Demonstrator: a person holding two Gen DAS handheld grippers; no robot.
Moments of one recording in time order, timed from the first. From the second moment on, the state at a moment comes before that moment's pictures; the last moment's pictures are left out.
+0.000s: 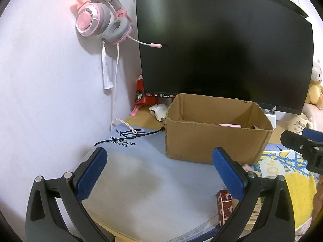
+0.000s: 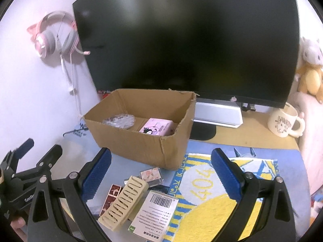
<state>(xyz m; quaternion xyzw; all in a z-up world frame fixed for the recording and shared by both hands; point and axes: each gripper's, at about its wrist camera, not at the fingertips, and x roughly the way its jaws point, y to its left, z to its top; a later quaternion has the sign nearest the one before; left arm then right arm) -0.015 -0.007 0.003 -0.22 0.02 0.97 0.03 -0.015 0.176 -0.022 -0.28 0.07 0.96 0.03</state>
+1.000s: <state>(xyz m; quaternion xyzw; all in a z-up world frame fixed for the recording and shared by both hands) -0.001 0.038 -0.027 -0.25 0.05 0.96 0.11 -0.009 0.198 -0.078 -0.32 0.15 0.93 0.09</state>
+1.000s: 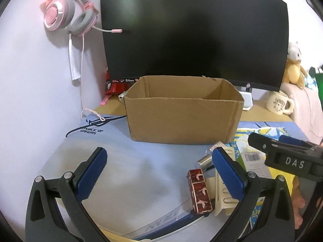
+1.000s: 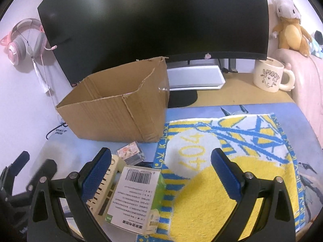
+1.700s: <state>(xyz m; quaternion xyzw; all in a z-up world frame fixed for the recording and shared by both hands) 0.012 0.068 -0.038 -0.25 0.12 0.95 0.14 -0.008 0.189 -0.087 -0.35 0.17 0.92 0.08</state>
